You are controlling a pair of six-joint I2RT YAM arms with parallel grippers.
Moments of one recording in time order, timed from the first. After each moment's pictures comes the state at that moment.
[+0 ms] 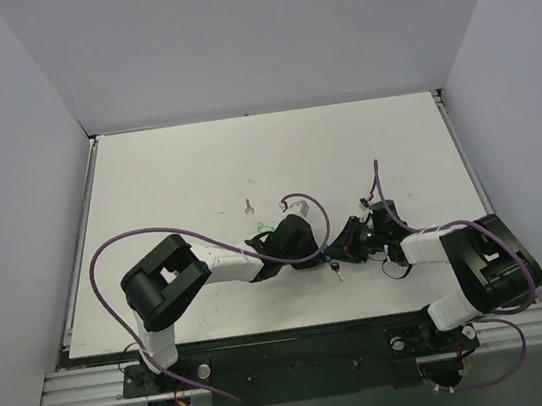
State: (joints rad) left arm -1.00 1.88 0.96 0.20 -0.01 -0.93; right arm 0.30 1.48 0.33 0.35 -0.52 0.89
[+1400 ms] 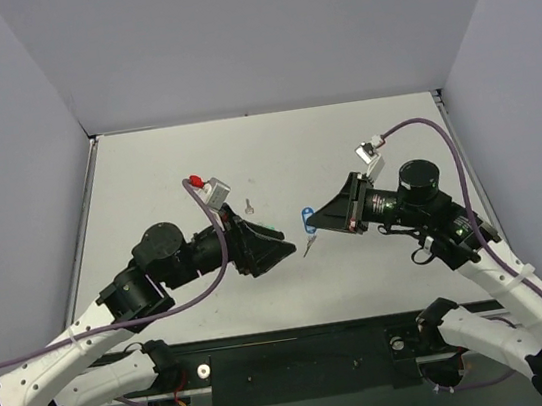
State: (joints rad) left arm -0.99 0.86 0.94 -0.11 0.19 -0.70; right arm 0.54 0.85 0.88 -0.31 -0.55 1.00
